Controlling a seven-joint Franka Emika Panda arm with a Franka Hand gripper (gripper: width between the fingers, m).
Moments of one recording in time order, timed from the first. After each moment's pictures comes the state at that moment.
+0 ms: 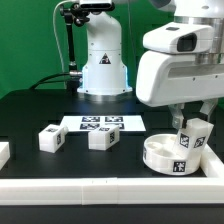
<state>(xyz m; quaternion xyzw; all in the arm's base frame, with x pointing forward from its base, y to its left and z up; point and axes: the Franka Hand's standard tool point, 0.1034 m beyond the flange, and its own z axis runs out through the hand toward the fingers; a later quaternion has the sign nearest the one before) 0.600 0.106 0.083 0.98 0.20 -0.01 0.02</state>
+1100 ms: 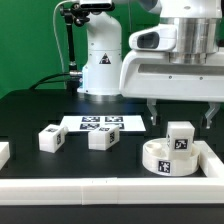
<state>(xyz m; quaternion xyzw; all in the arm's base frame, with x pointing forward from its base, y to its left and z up) 0.596 0.090 0.086 1.00 -0.09 0.00 0.01</state>
